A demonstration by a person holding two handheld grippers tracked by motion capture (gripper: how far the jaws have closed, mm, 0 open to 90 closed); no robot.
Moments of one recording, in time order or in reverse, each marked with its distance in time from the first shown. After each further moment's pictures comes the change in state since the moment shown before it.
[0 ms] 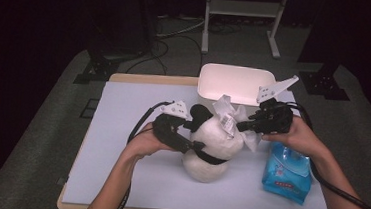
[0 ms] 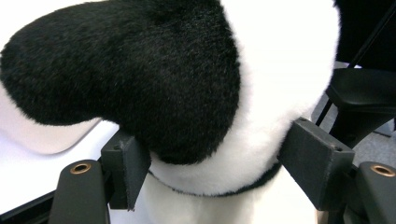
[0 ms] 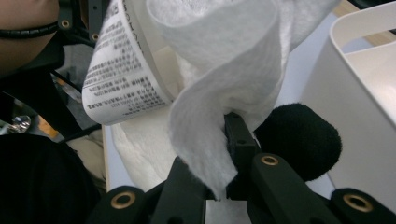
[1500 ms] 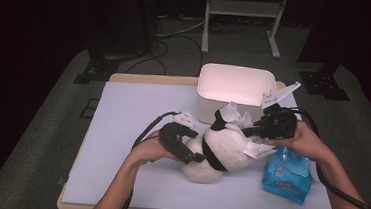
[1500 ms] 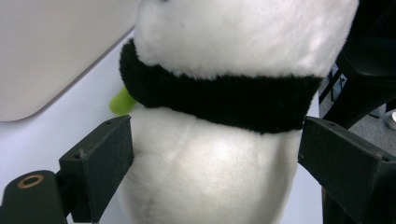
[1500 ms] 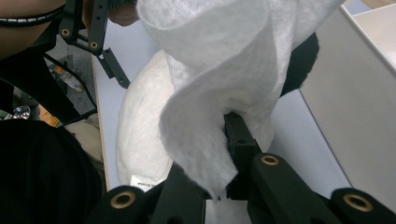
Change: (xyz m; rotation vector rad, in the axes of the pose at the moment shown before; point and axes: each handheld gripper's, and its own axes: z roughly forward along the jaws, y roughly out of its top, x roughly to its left) left arm 0.005 -0.024 0.038 0.097 -0.053 -0.039; right arm -0.006 -0.020 -0.002 0.061 -0.010 0.017
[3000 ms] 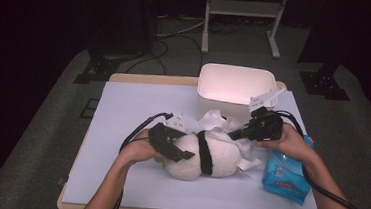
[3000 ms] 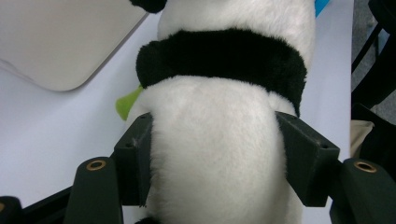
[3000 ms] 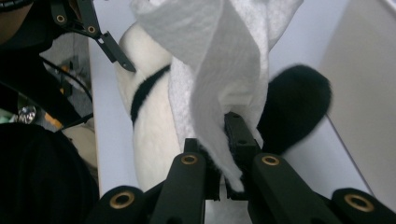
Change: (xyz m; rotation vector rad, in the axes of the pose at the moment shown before) left arm -0.010 -0.006 -0.022 0.123 0.126 0.099; right arm -0.004 0.003 0.035 0.012 0.033 0.004
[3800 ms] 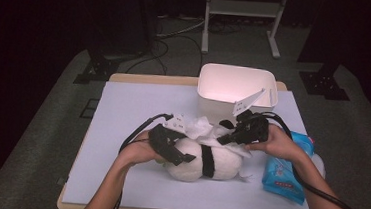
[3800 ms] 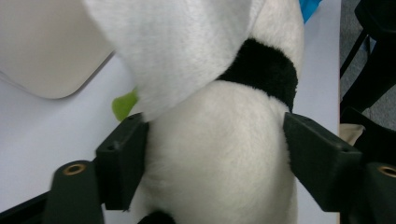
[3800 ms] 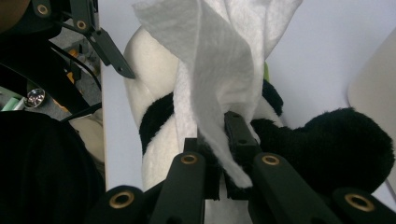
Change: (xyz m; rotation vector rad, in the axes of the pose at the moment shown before) left arm -0.003 -0.001 -0.004 -0.040 -0.016 -0.015; right arm 0.010 0.011 0.024 0.048 0.044 -0.039
